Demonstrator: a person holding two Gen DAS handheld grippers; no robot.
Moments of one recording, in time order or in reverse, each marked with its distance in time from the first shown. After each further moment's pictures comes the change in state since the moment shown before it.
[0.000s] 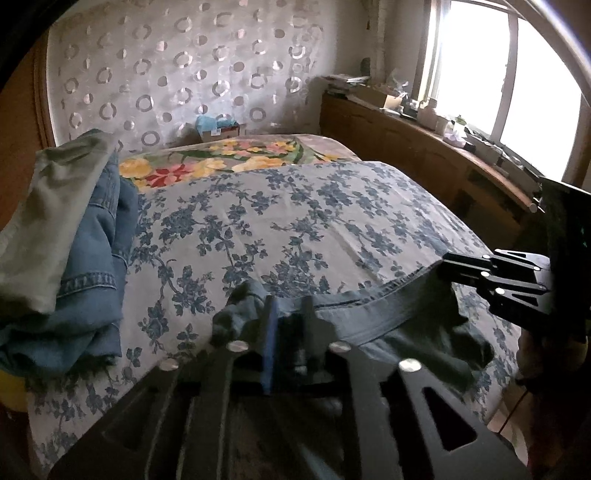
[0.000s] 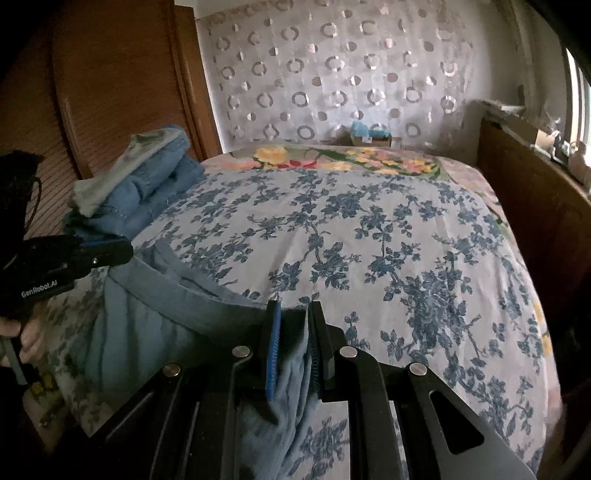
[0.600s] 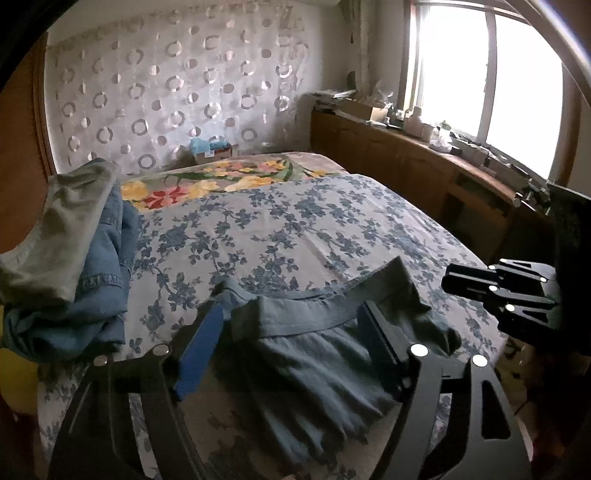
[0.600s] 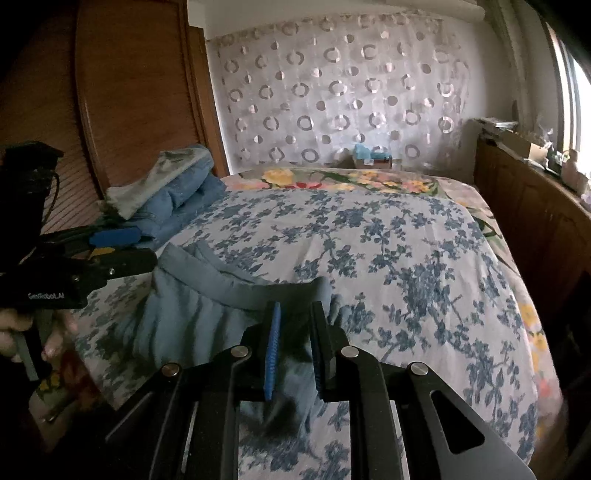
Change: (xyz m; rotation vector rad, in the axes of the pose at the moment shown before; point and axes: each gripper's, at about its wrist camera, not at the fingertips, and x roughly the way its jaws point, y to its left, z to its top) left arm -0.041 -0.029 -0.017 0.043 -0.074 -0.004; right arm -0.060 0.013 -0.039 0.001 -0.088 0.018
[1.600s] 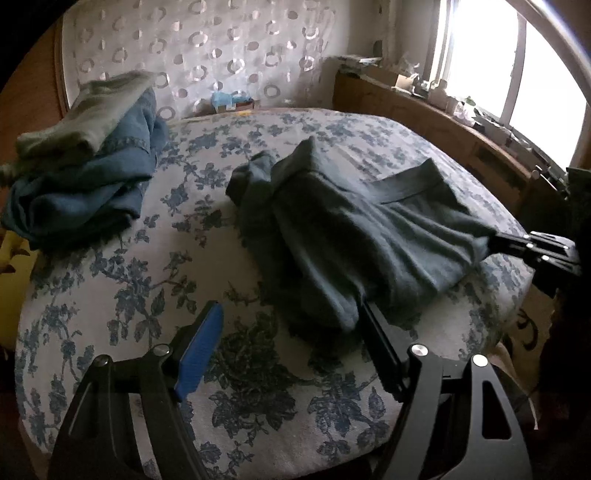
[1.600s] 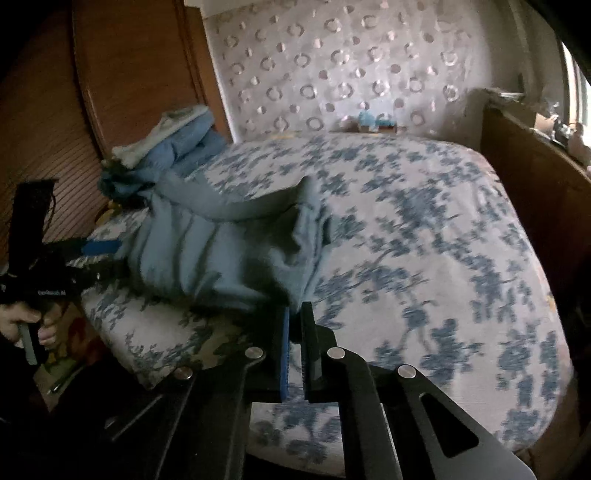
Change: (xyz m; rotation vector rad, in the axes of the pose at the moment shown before) left arm 0.007 0.021 -0.084 -0.079 0.157 0.054; right arm -0.005 -0.021 -0.043 0.026 0.105 0.026
